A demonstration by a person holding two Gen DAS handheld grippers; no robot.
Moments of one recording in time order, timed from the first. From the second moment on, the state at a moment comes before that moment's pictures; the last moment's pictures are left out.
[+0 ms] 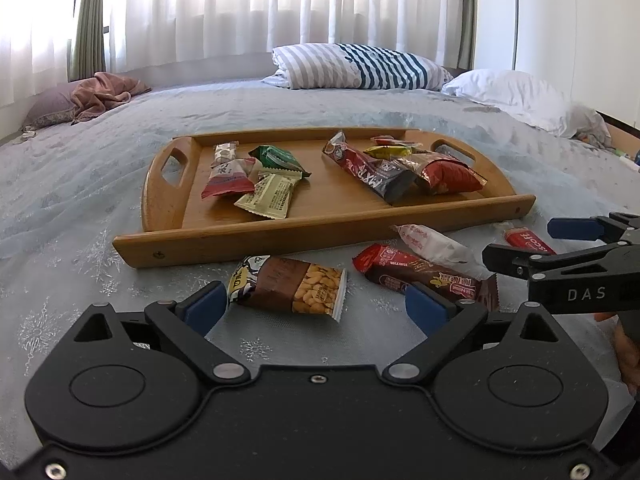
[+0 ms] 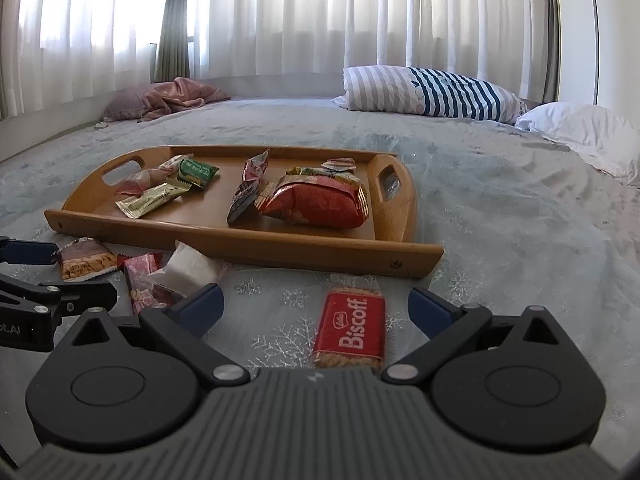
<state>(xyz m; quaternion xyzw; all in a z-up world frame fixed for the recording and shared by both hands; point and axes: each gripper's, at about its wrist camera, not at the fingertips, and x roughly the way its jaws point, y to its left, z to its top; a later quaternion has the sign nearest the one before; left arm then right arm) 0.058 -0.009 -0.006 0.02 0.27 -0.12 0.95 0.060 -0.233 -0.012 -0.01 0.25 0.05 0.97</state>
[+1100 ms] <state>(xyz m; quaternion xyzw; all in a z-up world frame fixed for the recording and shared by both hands) 0.075 -0.008 -0.008 -0.01 0.29 -0.07 0.95 0.059 -0.241 -0.019 0.02 0.24 0.05 0.97</state>
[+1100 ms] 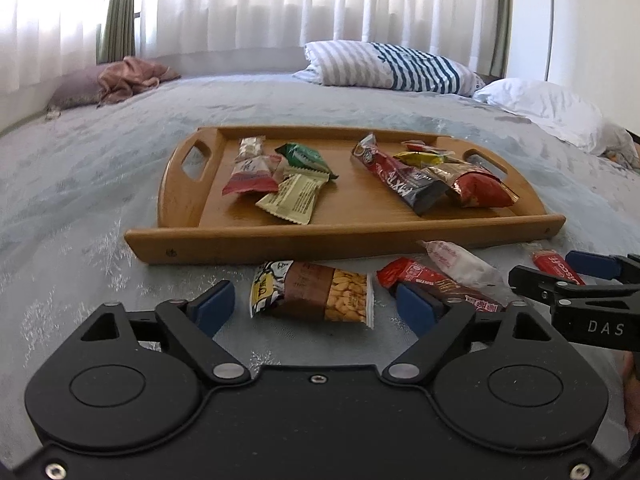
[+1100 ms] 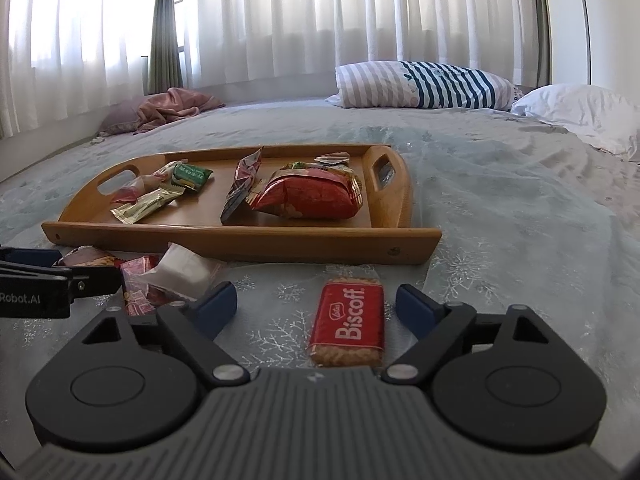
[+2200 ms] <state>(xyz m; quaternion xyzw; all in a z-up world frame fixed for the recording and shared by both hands) 0.071 -0.005 -0.007 -0.01 0.29 -0.08 0.95 0.056 -0.243 -0.020 0.02 0.23 0.03 0.97</state>
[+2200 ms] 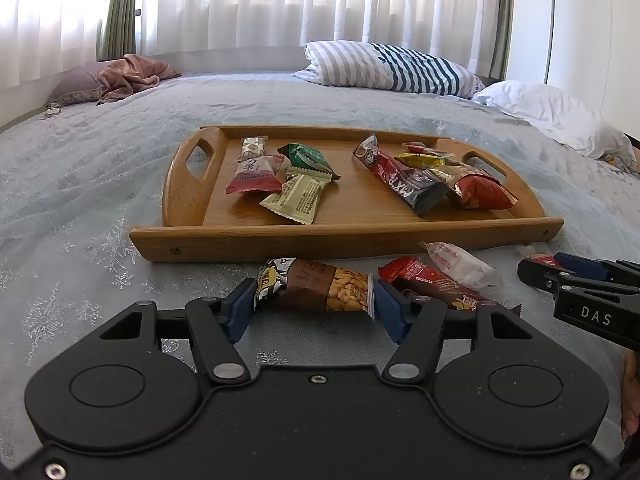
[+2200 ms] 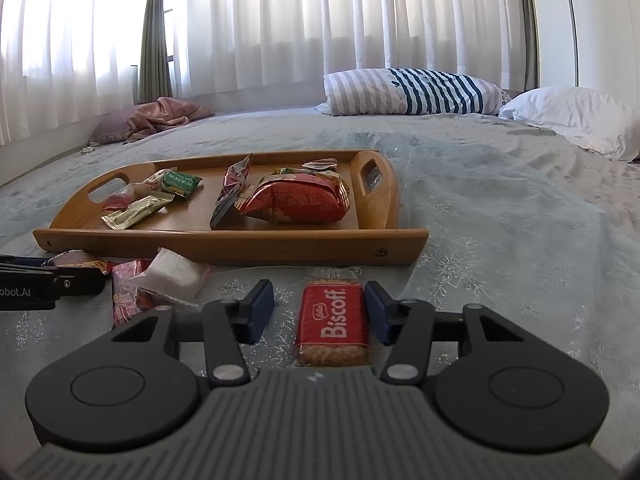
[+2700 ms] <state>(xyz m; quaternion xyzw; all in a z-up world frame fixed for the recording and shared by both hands) 0.064 -0.004 -0.001 -0.01 0.28 -0.06 0.96 0.055 -0.247 -0.021 0.04 0.22 0.02 0.97</state>
